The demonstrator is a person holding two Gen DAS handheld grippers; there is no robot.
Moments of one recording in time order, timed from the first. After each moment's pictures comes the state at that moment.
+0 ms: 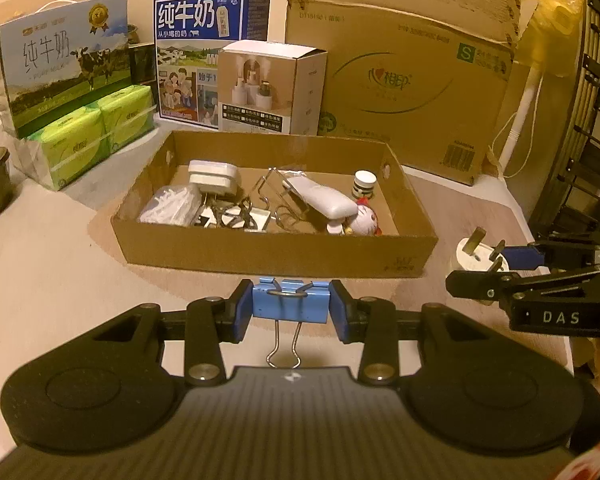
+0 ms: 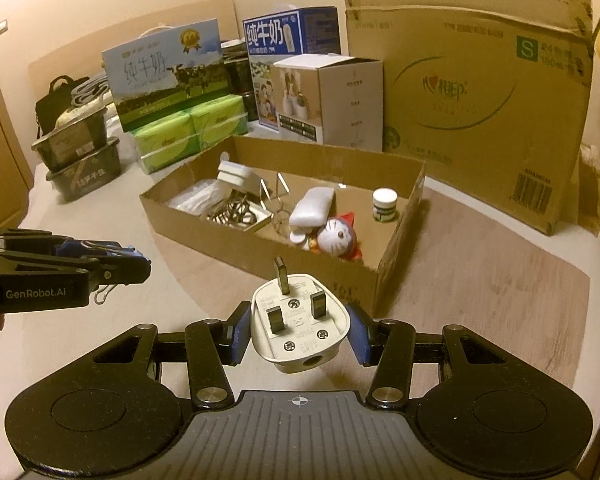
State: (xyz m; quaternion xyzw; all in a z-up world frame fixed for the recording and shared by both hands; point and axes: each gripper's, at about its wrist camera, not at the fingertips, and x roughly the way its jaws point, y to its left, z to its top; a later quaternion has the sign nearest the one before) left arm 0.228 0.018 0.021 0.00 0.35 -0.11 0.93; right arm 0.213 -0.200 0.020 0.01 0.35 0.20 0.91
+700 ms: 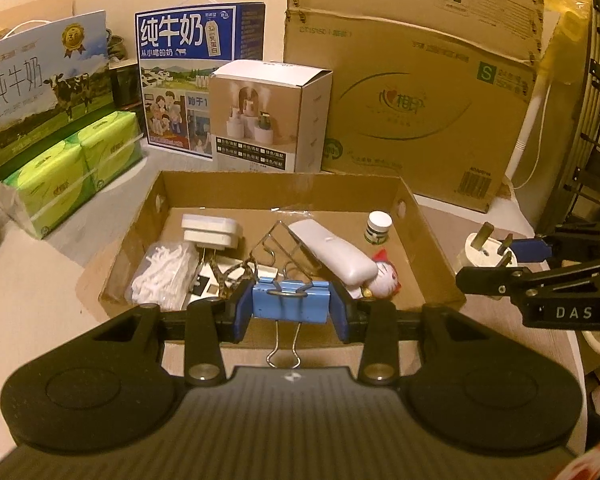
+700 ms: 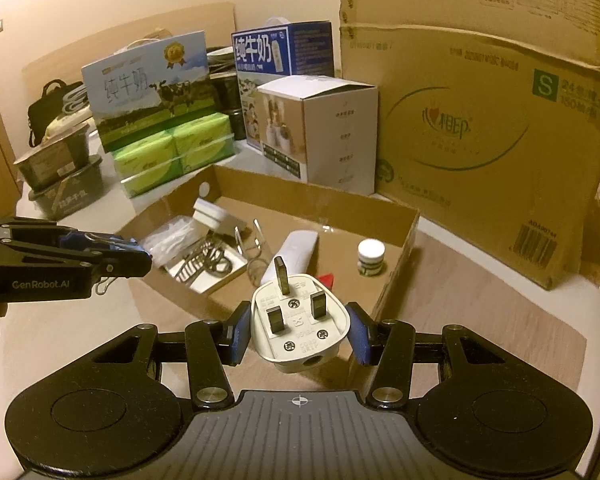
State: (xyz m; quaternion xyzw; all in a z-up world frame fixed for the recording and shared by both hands) left arm 0.305 0.017 0.036 0.01 0.35 -0.12 0.93; right arm 0.282 -0.207 0.038 -0.01 0.35 0.20 0.92
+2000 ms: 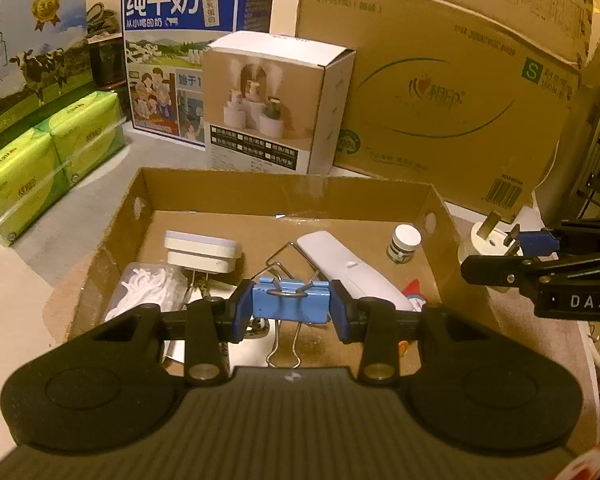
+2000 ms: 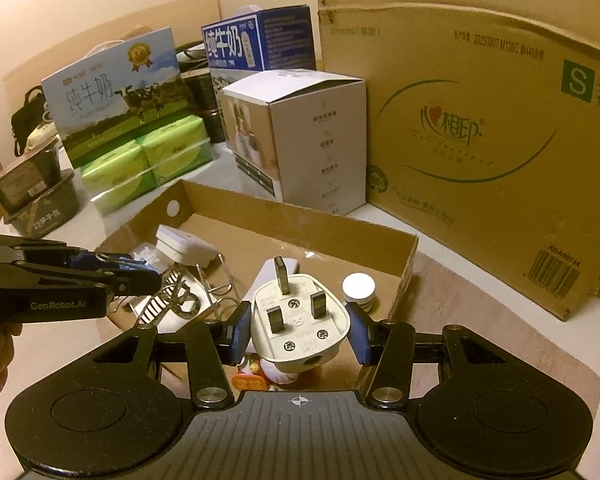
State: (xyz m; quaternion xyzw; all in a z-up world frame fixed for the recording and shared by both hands) left arm 0.381 0.017 0.009 0.00 0.38 -0.13 0.91; right arm 0.356 -0.209 0.027 0.01 0.37 0.19 0.91
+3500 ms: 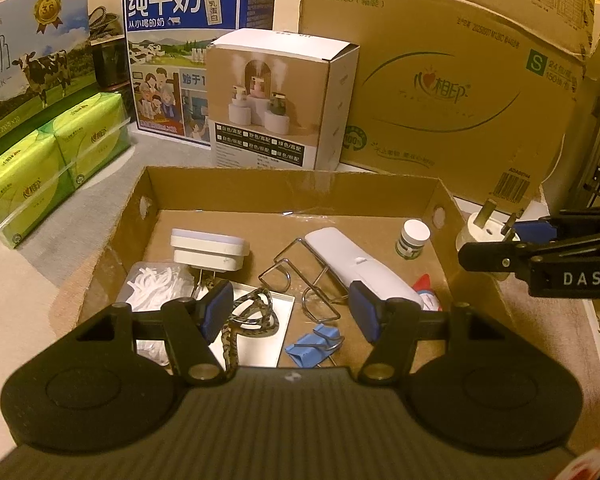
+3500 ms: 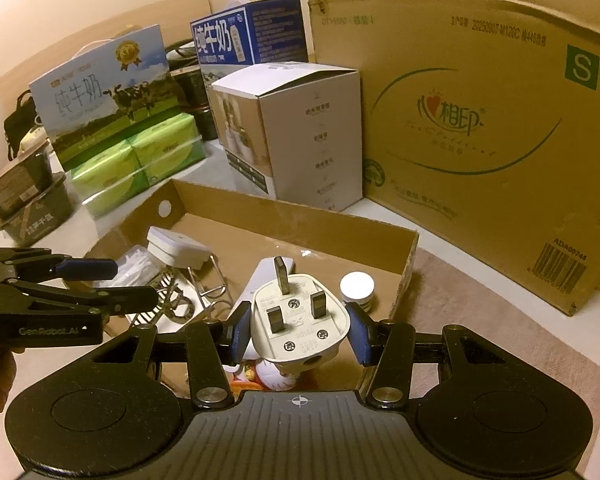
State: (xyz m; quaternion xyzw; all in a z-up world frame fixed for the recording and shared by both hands) left arm 0.380 0.018 0.006 0.01 0.38 -0.12 0.92; right arm 0.367 -0.207 0.021 0.02 0.38 0.18 0.91
